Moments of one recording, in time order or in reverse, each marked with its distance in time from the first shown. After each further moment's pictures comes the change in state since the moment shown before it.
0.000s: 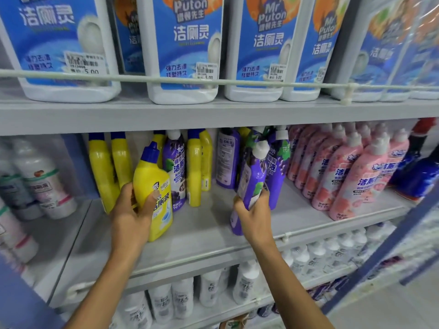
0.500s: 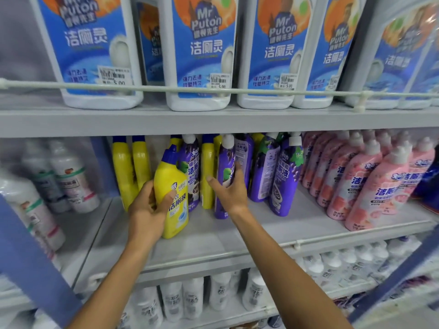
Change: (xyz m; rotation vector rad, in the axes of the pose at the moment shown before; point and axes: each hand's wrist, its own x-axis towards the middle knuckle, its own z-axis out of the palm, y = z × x) left_hand 0.004 0.010 0.003 0.011 -0.031 -0.040; right_hand 0.036 -0.039 0.076 0.129 -0.233 -0.045
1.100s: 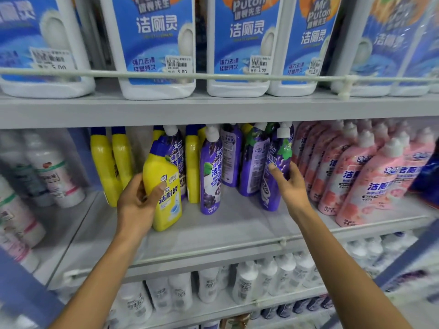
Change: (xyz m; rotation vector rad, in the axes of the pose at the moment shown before) left_hand -0.002 0.006 0.029 -0.084 0.023 0.039; right_hand 0.025 0.023 -0.165 0.121 0.053 0.087
